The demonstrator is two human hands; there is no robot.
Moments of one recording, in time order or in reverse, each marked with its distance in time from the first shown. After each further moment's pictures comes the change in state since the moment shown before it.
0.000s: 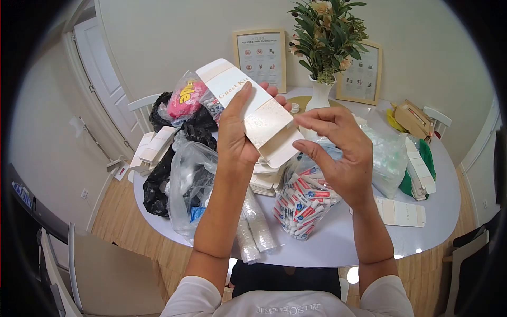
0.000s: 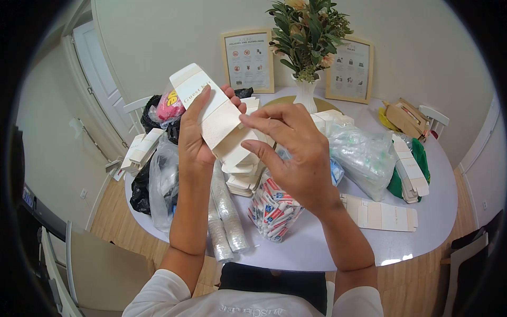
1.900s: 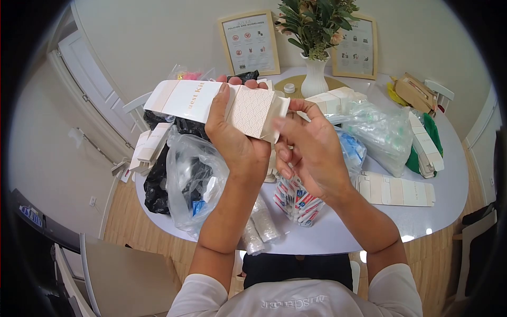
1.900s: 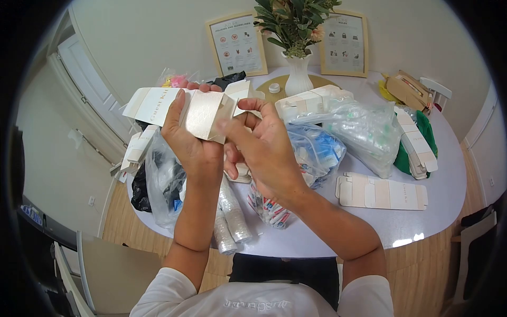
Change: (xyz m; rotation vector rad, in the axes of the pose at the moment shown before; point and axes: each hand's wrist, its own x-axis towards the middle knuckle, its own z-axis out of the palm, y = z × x) left_hand -0.018 -0.030 0.005 -0.097 0.038 0.370; right_hand -0.013 -0.010 0.032 1.280 0.135 0.945
